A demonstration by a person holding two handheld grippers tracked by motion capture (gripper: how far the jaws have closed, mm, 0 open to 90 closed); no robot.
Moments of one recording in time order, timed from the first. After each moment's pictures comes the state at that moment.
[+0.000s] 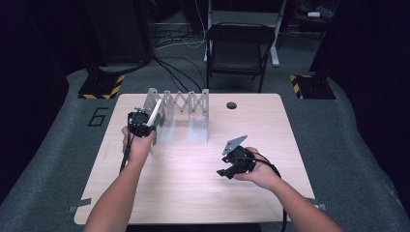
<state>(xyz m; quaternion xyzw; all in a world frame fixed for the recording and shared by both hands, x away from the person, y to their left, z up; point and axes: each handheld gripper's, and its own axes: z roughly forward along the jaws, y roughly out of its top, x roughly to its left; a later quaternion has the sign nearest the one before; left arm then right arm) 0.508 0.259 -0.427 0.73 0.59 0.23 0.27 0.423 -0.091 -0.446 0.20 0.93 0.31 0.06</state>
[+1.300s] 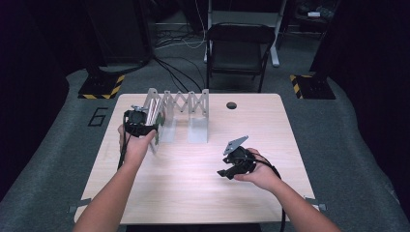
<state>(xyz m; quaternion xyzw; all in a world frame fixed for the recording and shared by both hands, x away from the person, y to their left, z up) 0.490 0.261 -0.404 0.72 0.57 0.25 0.30 0.423 -0.094 -0.450 0.21 0.93 0.31 0.05</state>
